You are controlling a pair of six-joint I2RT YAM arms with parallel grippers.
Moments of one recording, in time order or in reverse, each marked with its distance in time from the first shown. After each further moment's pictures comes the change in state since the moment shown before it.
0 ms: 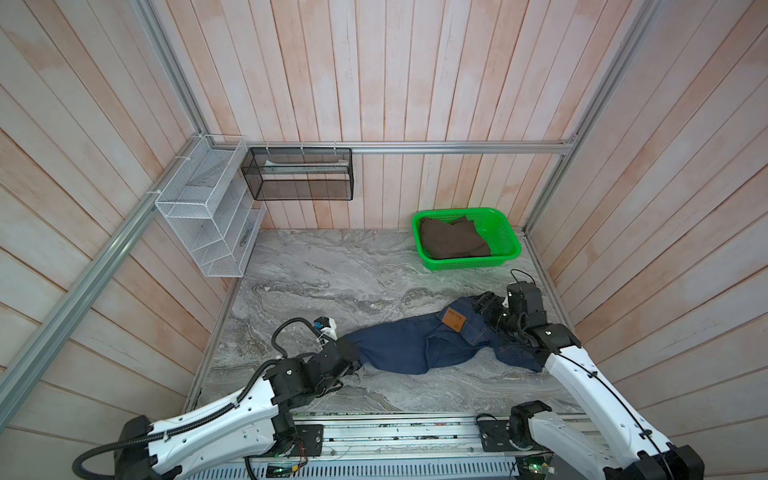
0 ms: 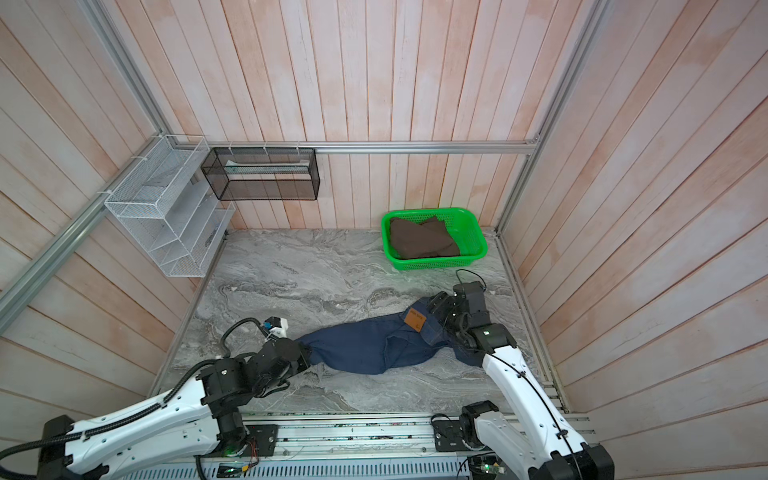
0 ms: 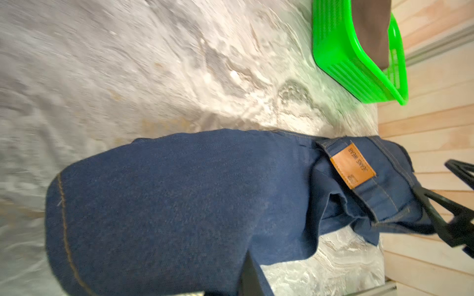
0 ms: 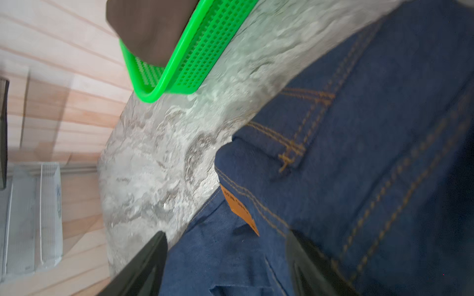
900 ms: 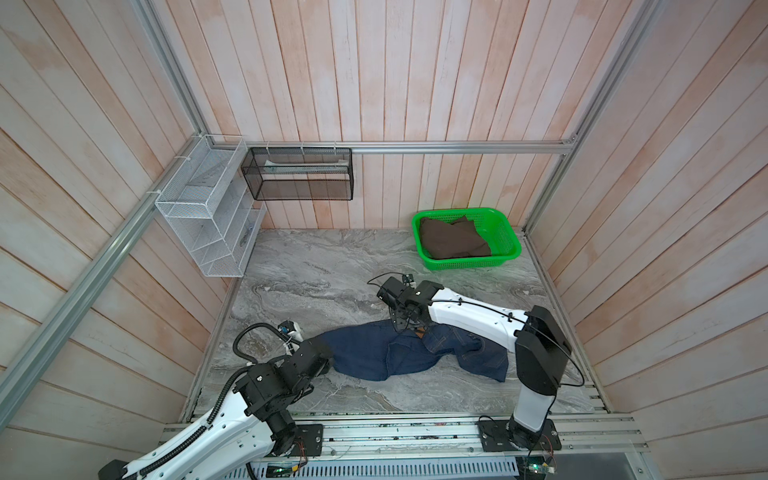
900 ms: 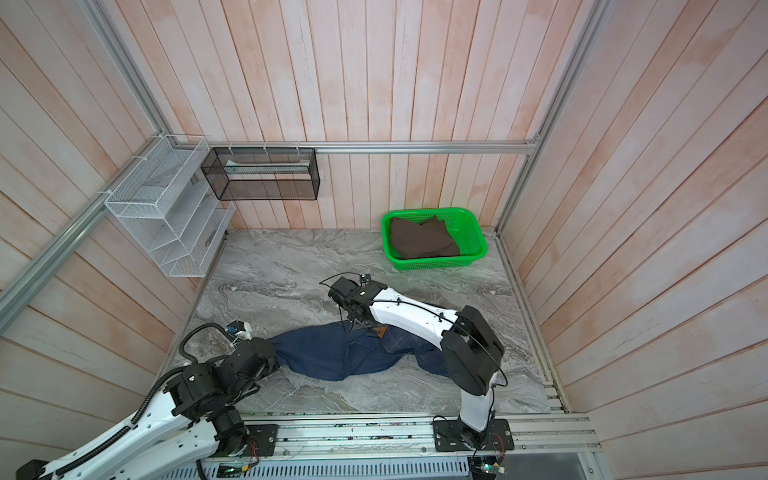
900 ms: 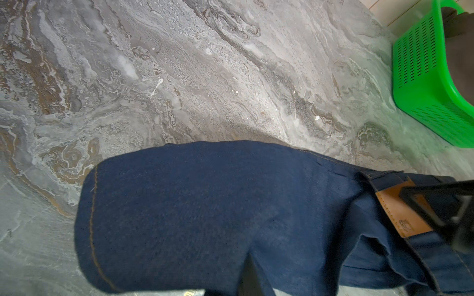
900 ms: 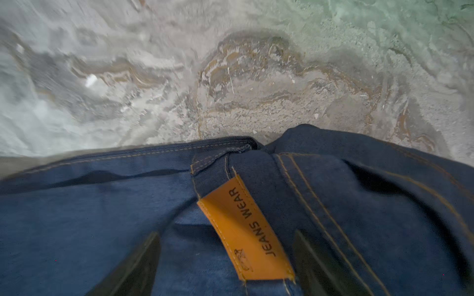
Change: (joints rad) left arm 0.136 -0.120 0.016 -0.277 -0.086 0.067; right arm 0.614 0.920 0.719 -0.489 0.475 -0.245
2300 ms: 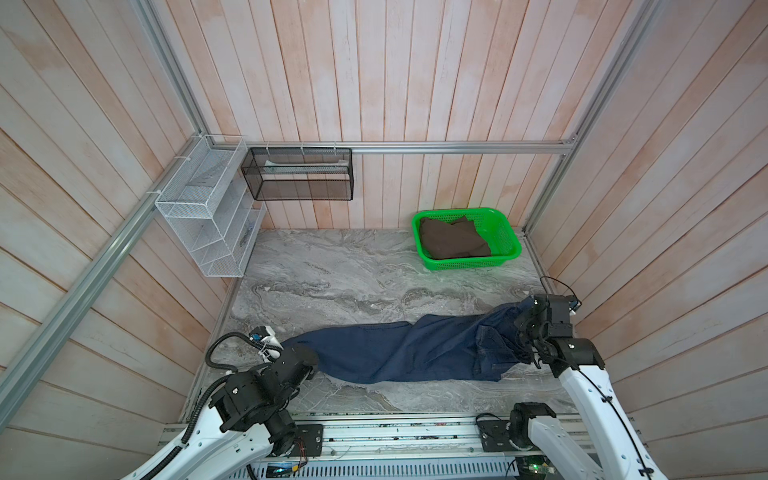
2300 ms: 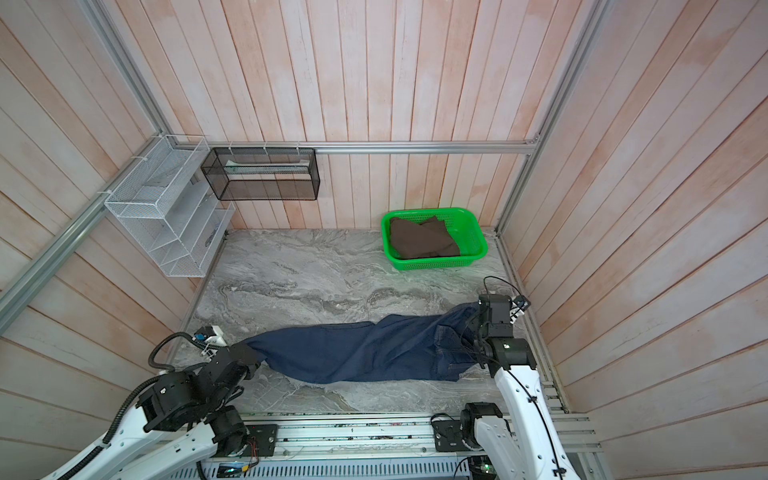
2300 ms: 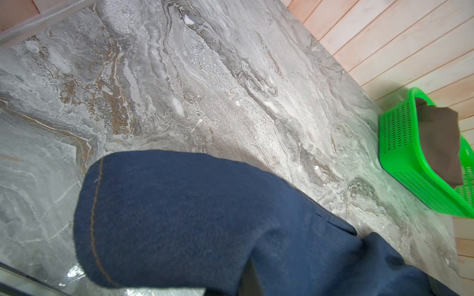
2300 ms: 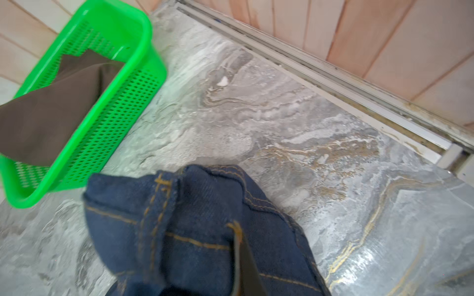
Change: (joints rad) left arm 0.002 -0.109 0.067 -0.175 -0.161 -0.145; right arm -0.978 -1.083 -0.790 0.296 -0.129 0.082
